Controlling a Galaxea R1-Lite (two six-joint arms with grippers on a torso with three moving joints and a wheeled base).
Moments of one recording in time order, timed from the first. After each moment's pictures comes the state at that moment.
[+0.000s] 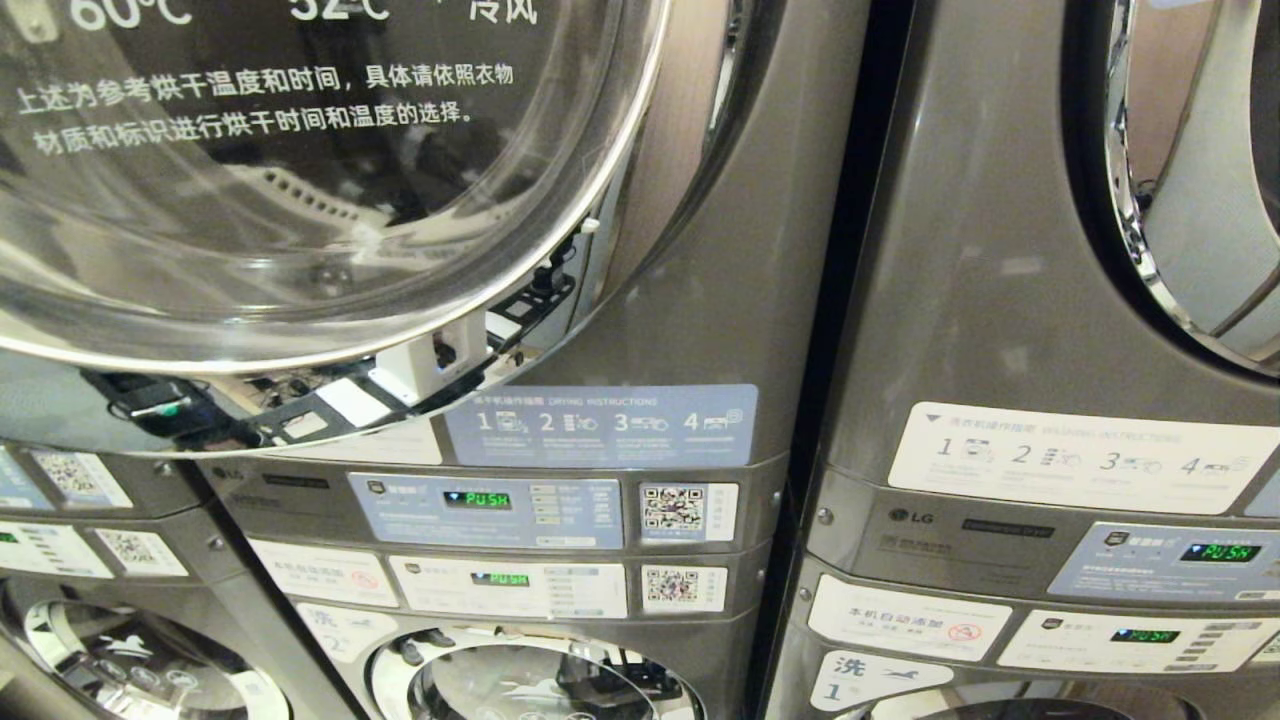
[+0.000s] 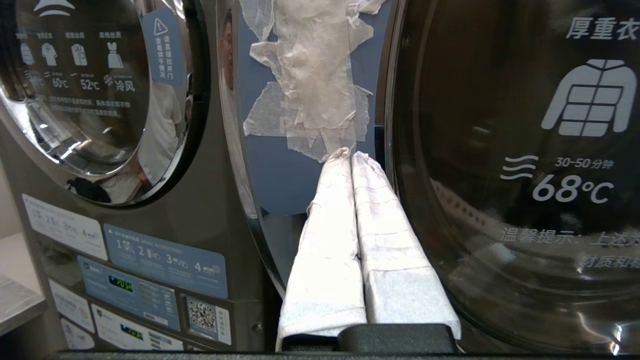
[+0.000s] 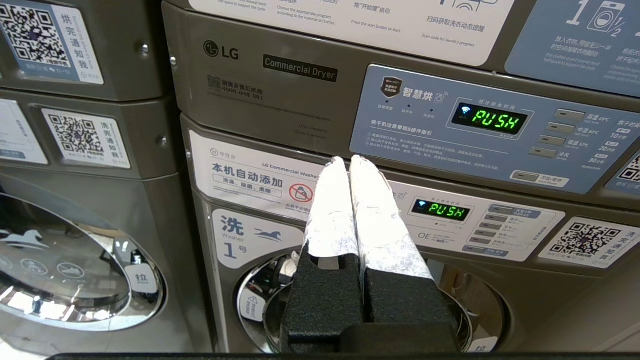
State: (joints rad) left arm 0.02 0.83 -1.02 -0.22 0.28 0.13; right arm -0.01 0.00 0.00 -0.03 0.03 -0.13
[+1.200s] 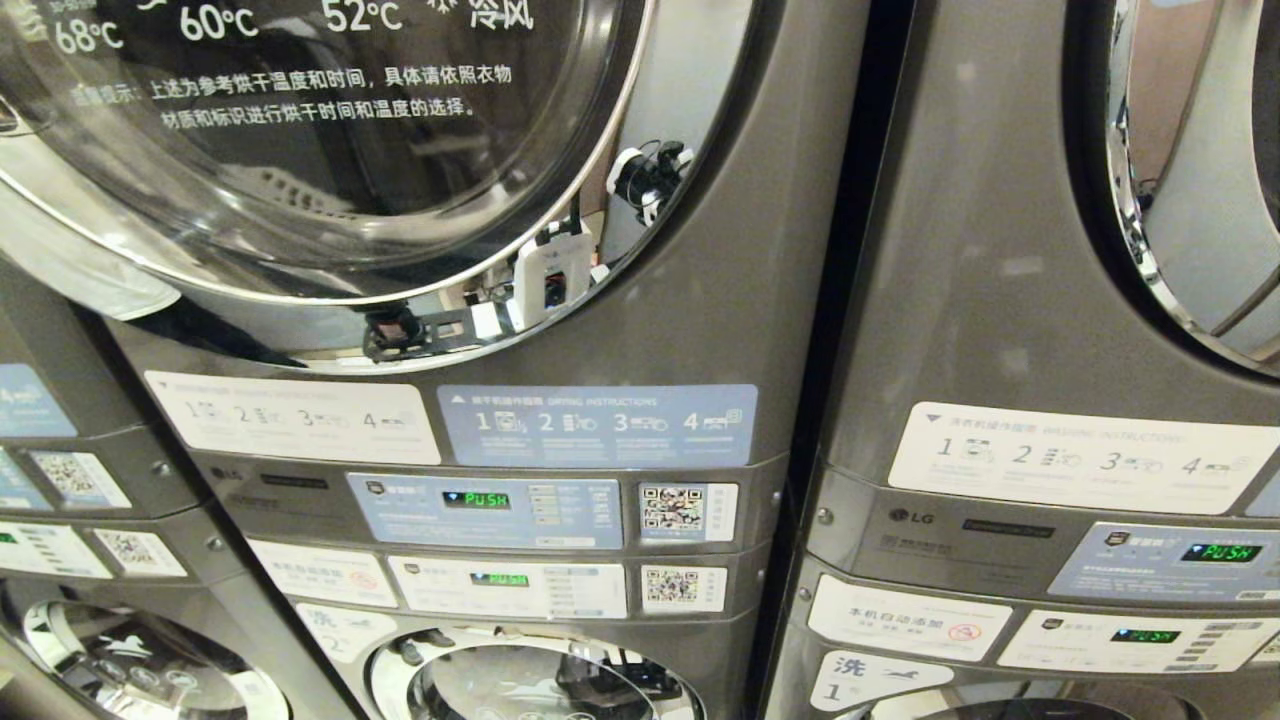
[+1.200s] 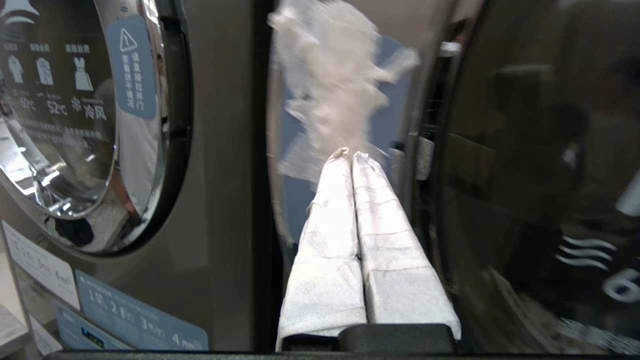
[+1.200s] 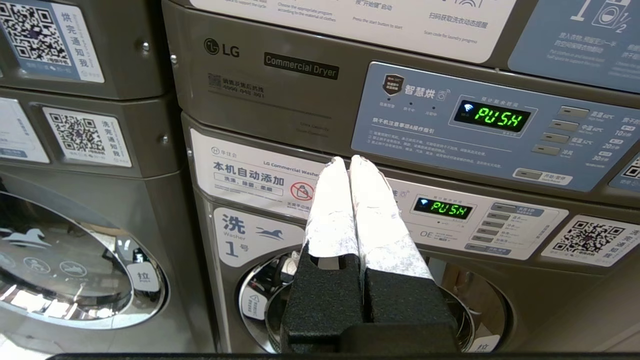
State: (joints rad) left arm 0.20 1.30 -1.20 -0.55 0.19 0.08; right arm -0.01 0.00 0.00 -0.03 0.04 -0.12
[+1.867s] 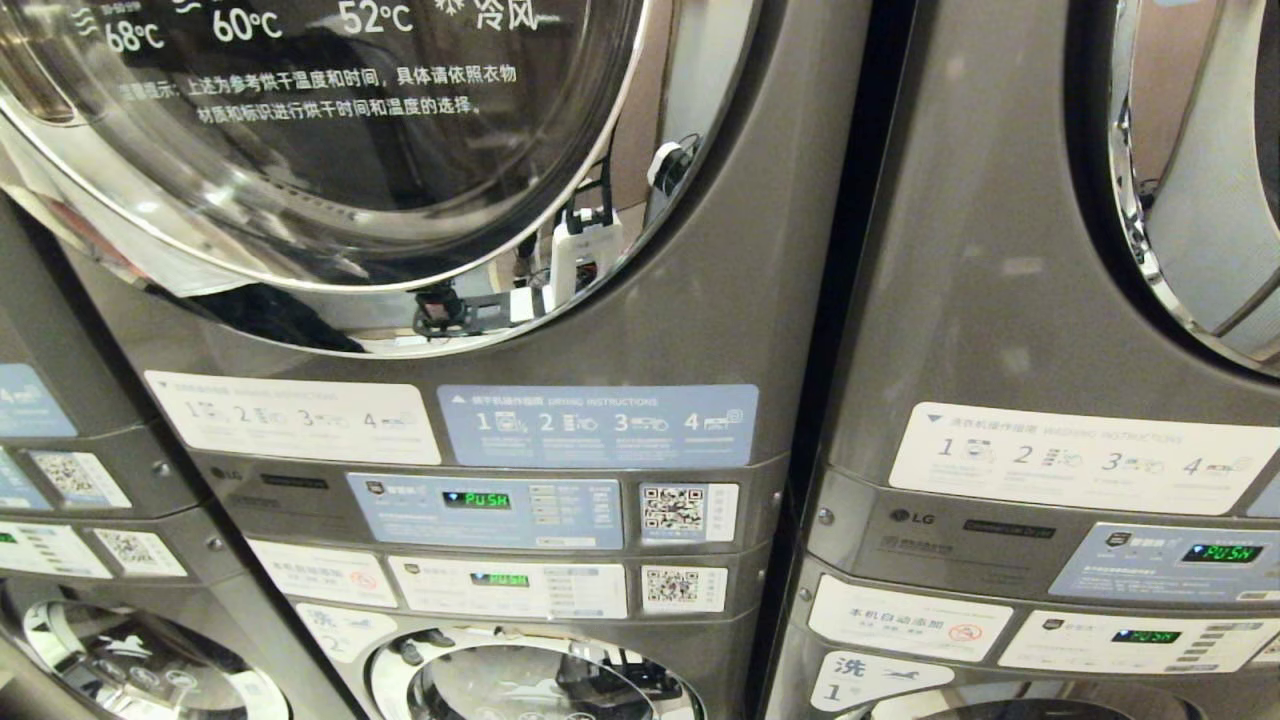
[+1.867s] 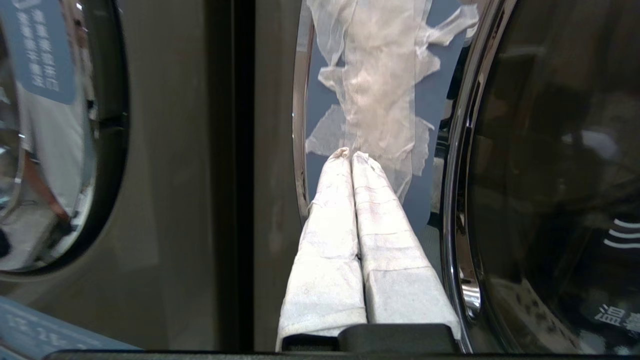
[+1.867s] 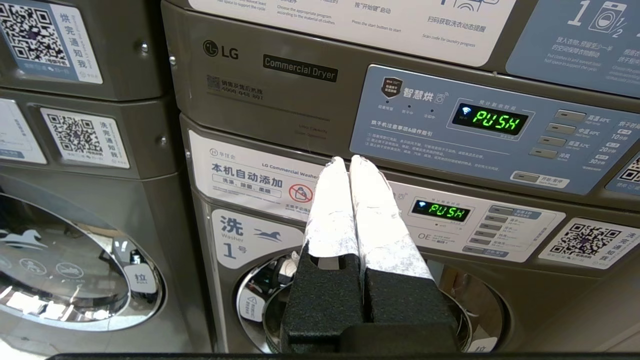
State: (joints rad) left arm 0.32 1.44 -1.29 -0.55 -0.05 -0.04; right arm -0.01 0.00 0.00 -0.03 0.03 -0.13
